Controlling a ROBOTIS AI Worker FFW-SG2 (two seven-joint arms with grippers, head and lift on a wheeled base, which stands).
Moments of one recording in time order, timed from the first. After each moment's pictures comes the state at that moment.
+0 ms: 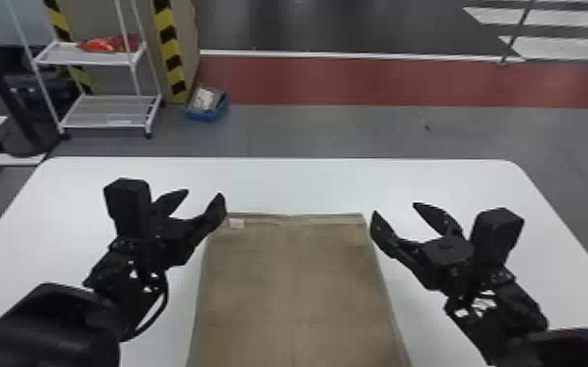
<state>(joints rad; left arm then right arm) 0.05 0.27 -0.20 -1.76 0.35 0.32 0.02 0.21 -0.18 0.02 -1.83 -0.19 0.21 0.24</state>
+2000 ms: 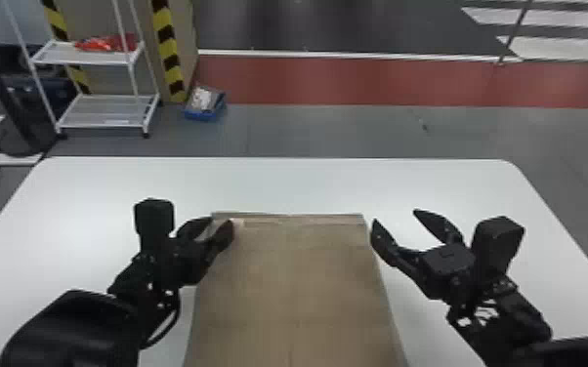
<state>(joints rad) -0.01 0.24 -0.25 -1.56 0.33 0.33 -0.04 0.25 -0.20 0.02 -1.86 -0.19 0.21 0.24</state>
